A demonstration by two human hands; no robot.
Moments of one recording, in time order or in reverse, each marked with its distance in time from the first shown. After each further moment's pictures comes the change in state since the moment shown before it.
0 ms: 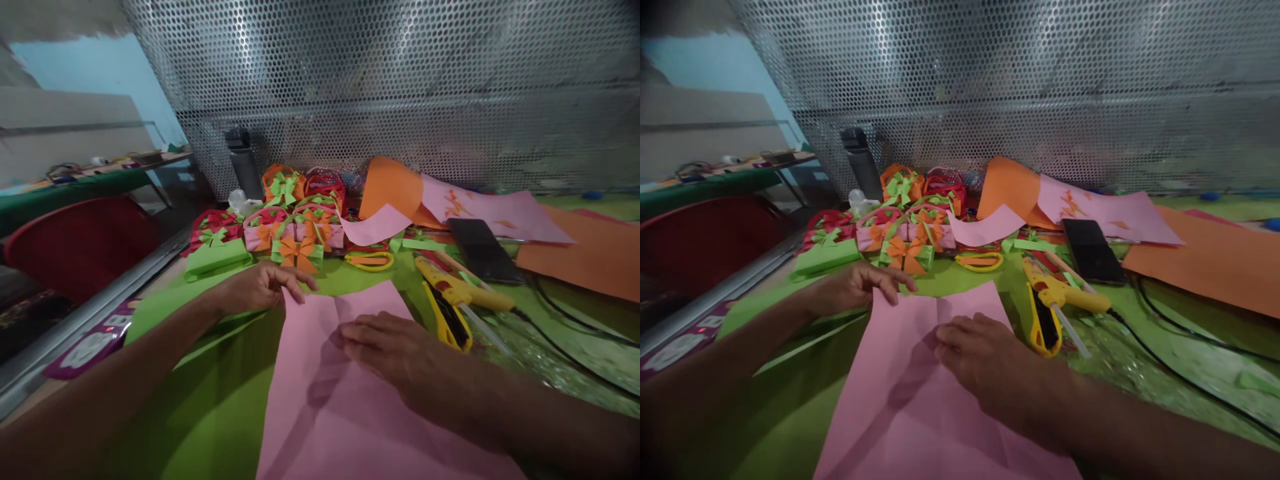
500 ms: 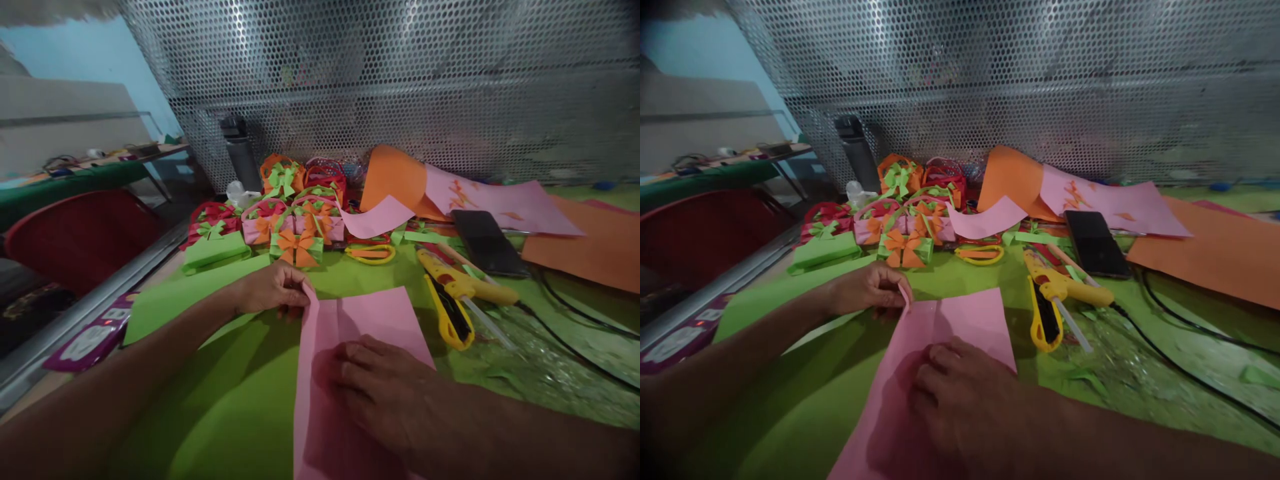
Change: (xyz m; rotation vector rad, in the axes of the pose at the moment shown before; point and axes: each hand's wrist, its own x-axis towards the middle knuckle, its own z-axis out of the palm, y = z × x) left_hand 0.013 -0.004 0.019 -0.110 -0.072 -0.272; right_hand 0.006 -0.031 0.002 -0.052 0.058 -0.157
